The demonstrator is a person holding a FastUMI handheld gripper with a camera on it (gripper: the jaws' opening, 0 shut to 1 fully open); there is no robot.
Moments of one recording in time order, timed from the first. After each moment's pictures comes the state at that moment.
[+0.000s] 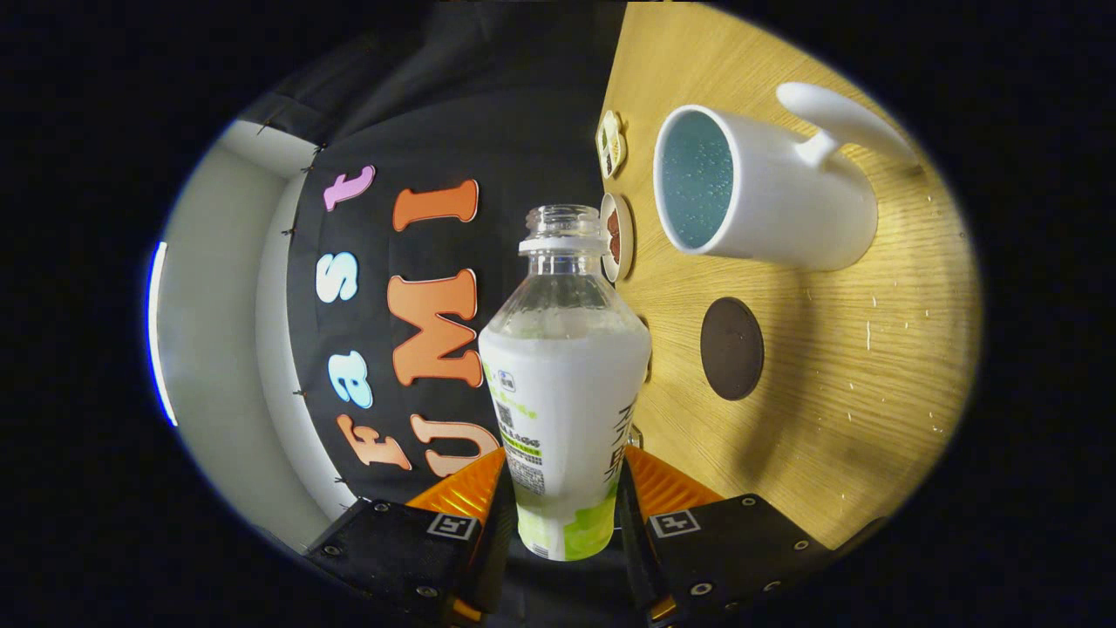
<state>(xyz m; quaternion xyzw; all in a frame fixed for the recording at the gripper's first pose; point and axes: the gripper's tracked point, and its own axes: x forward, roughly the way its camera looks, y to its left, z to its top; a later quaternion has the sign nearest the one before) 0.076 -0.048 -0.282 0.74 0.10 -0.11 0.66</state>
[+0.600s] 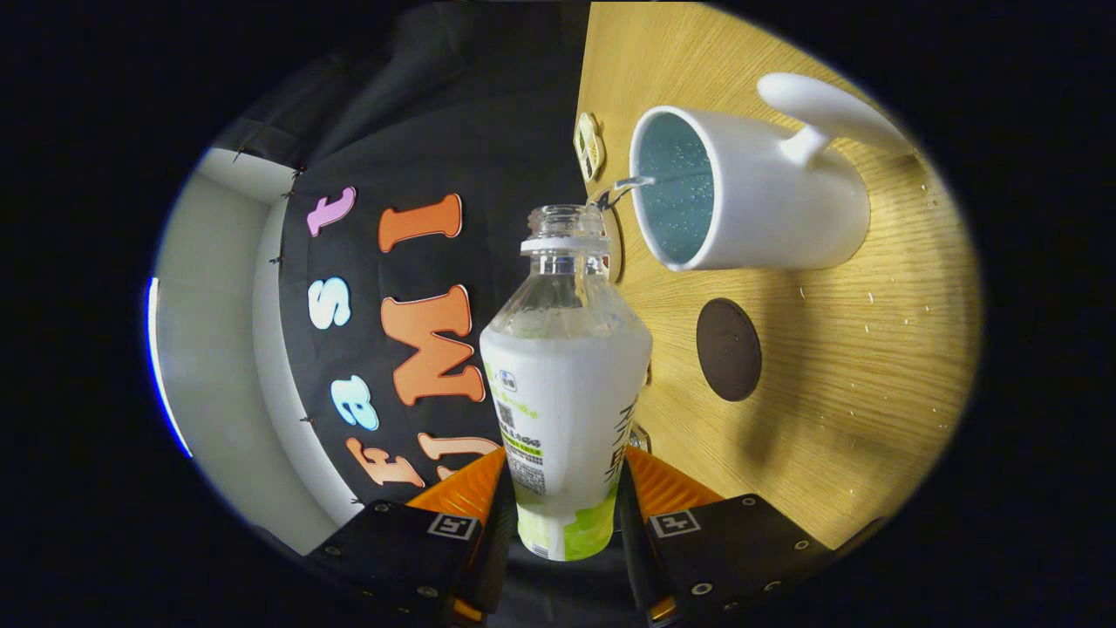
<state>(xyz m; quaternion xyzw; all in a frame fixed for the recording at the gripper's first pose) 0.080 -0.058 -0.281 0.76 0.10 -0.12 0.63</state>
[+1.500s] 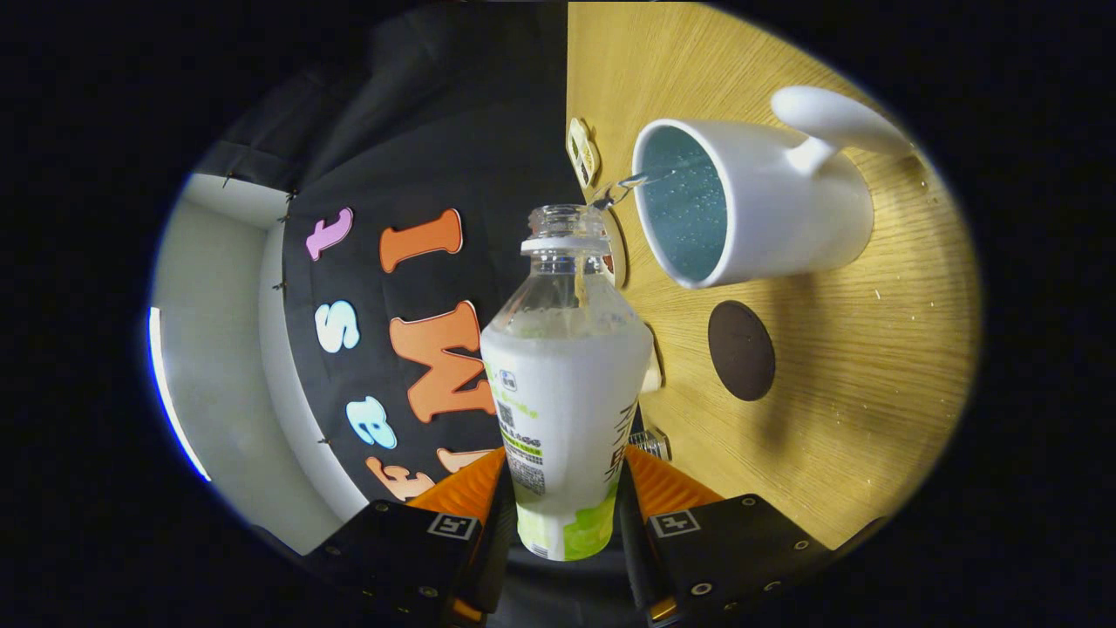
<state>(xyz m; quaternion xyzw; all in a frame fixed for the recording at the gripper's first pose) 0.085 -0.068 -0.272 0.79 0.08 -0.12 0.60</state>
